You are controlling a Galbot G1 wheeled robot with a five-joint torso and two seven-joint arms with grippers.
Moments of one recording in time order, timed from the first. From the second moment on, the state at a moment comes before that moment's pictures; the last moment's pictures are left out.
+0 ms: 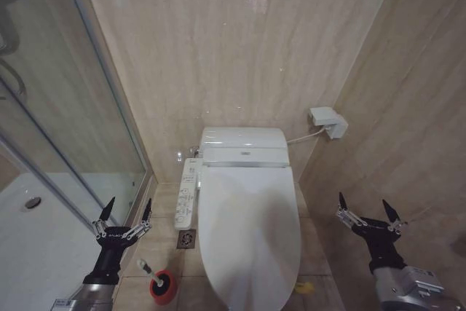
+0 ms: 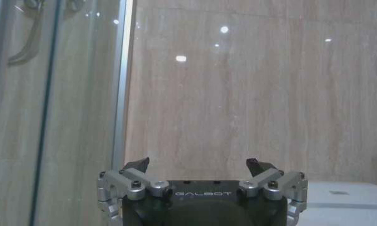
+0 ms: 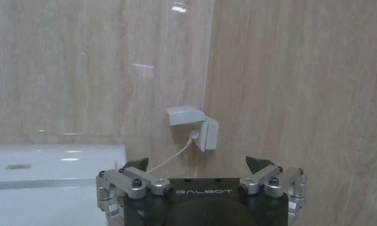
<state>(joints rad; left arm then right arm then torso) 1.71 -1.23 -0.64 -2.14 -0.36 -0.39 0.01 -1.80 1.30 0.77 2.36 0.30 -0.04 0.35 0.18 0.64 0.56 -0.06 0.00</state>
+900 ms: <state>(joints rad) 1.71 -1.23 -0.64 -2.14 -0.36 -0.39 0.01 -1.80 1.30 0.77 2.36 0.30 -0.04 0.35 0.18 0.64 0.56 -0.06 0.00</state>
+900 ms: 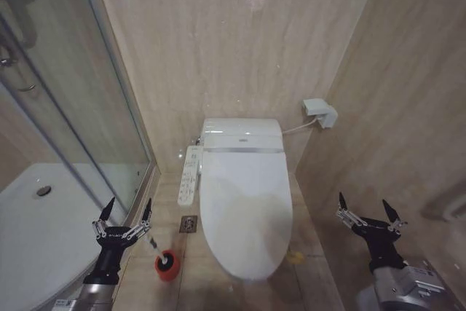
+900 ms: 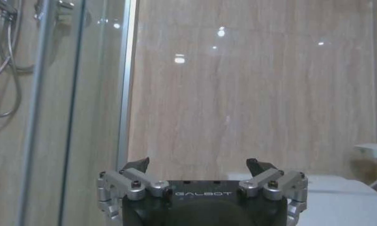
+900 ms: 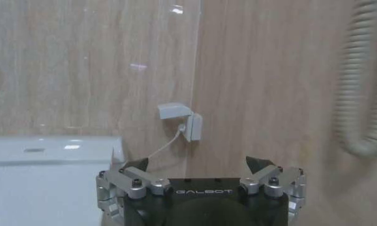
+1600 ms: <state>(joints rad) 1.71 -1.23 -0.64 -2.14 -0.36 -0.39 0.01 -1.80 1.30 0.77 2.36 0.30 -0.04 0.35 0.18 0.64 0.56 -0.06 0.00</state>
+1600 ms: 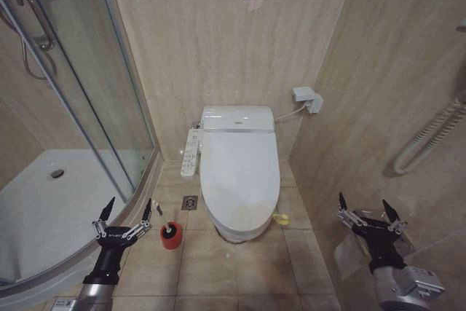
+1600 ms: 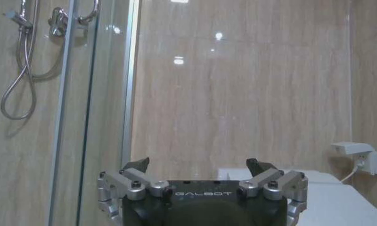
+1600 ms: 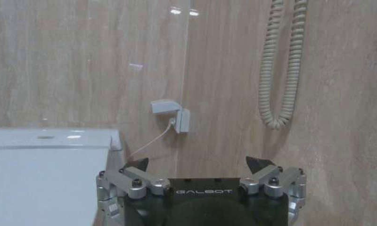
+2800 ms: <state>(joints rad) 1.71 -1.23 -0.64 -2.14 -0.36 -0.39 0.01 -1.80 1.30 0.77 2.36 0.30 -0.04 0.35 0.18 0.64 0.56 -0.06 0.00</state>
